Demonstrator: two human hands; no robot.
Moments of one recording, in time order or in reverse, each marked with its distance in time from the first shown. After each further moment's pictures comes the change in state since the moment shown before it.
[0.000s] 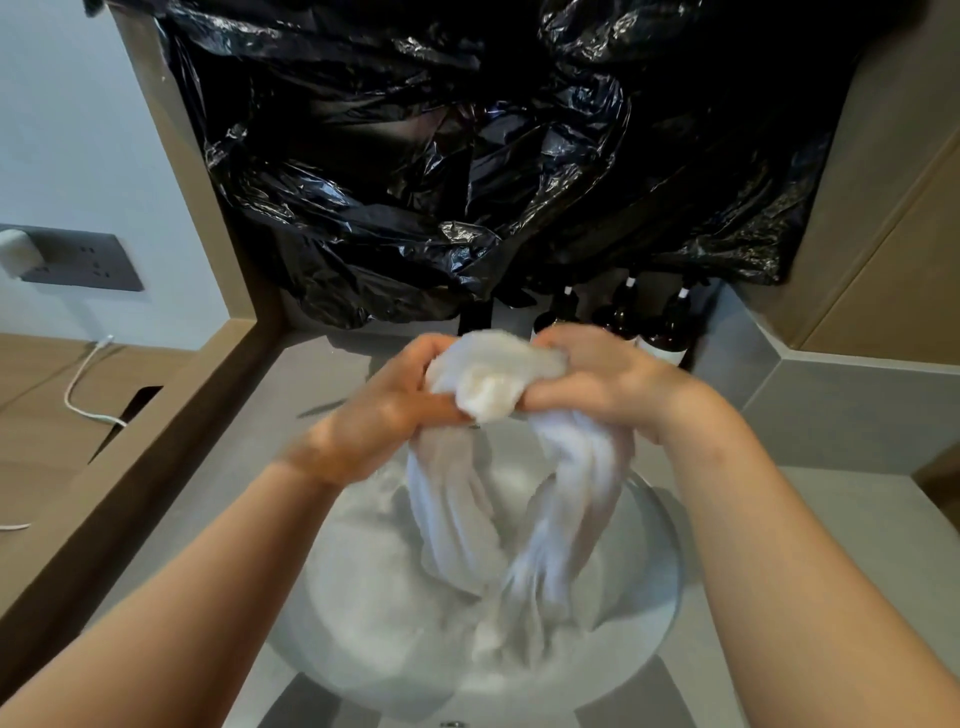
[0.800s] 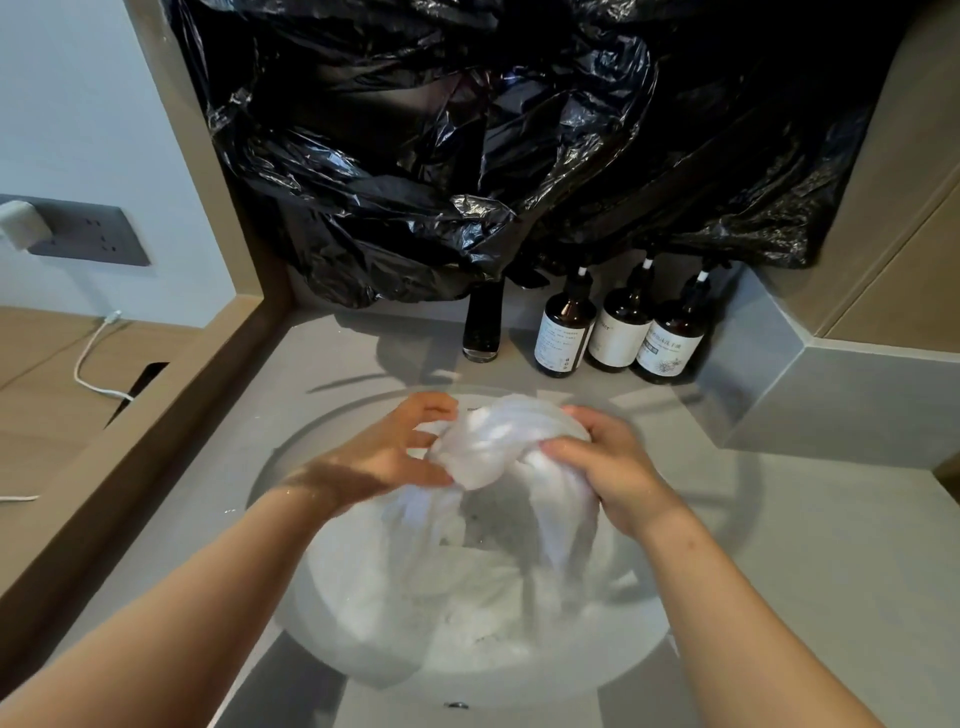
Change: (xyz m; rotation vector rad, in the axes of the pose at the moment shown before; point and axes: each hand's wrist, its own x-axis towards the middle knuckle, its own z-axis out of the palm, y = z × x) left_hand -0.020 -0.062 -0.018 0.279 -0.112 -0.270; right_hand -0.008 0.084 0.076 0.748 0.162 0.038
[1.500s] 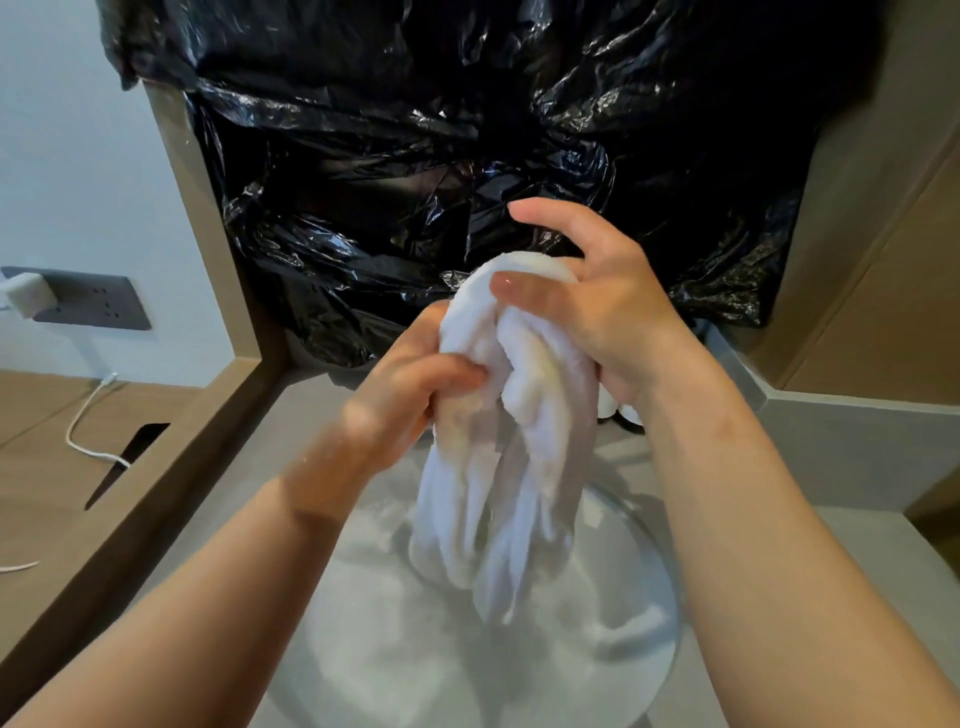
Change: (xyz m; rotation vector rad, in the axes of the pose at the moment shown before) left_hand 0.007 0.120 -0.006 -0.418 0.139 0.416; right_hand -0.005 -0.179 0.028 -0.045 -0.082 -0.421
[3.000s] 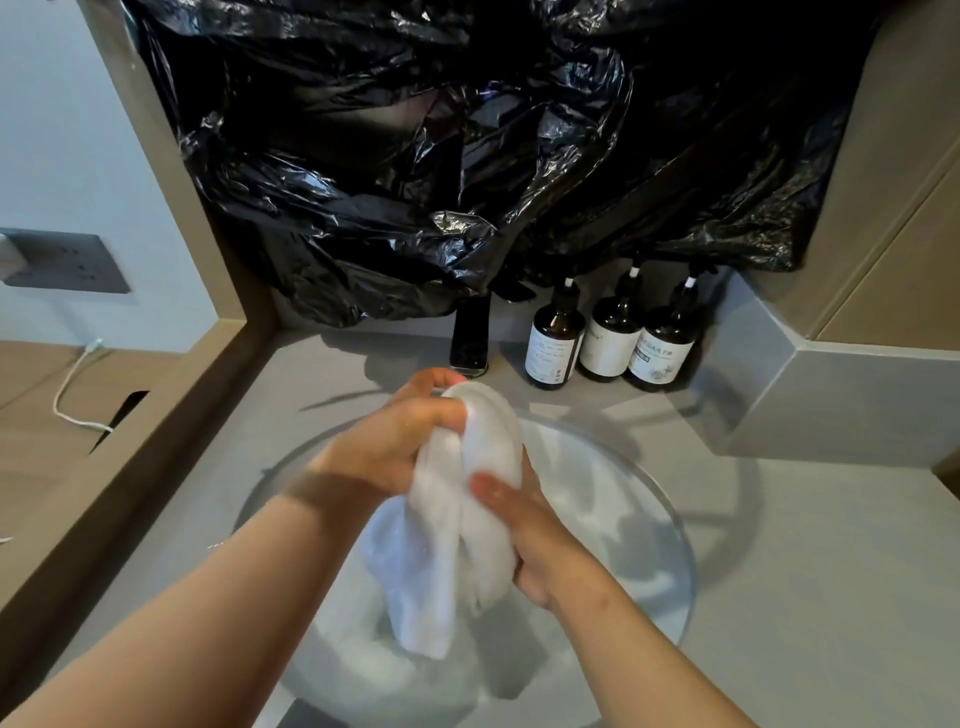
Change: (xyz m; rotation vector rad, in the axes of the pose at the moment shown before) left_hand -0.009 -0.068 -0.006 -0.080 0.183 -0.508; right_hand -0.085 0.181 0.042 0.515 -0.047 0.452
